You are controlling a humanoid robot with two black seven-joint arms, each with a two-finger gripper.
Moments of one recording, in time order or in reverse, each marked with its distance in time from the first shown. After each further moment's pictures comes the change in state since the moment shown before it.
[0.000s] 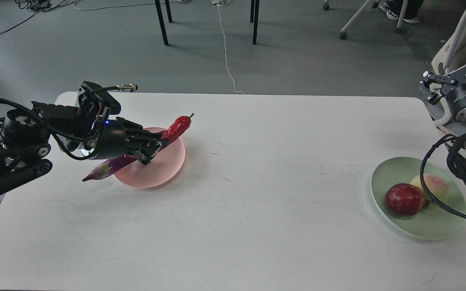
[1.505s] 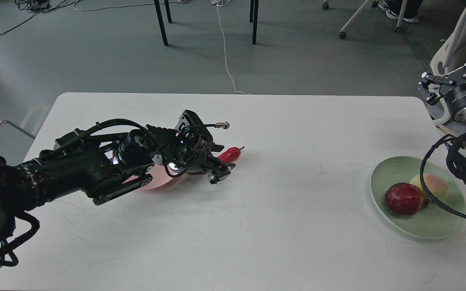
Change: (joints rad) left arm -0.033 -0.593 0.113 0.467 0.172 0.127 -0.003; right arm 0.007 -0.002 -0.017 -0.013 0.000 0.000 0.000
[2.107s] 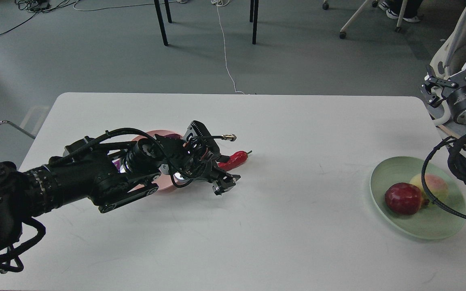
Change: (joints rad) left arm 0.036 -0.038 0.018 0.009 0.016 -0.007 0.006; right arm 0.008 0.010 -0.003 -0.036 0.000 0.000 0.002
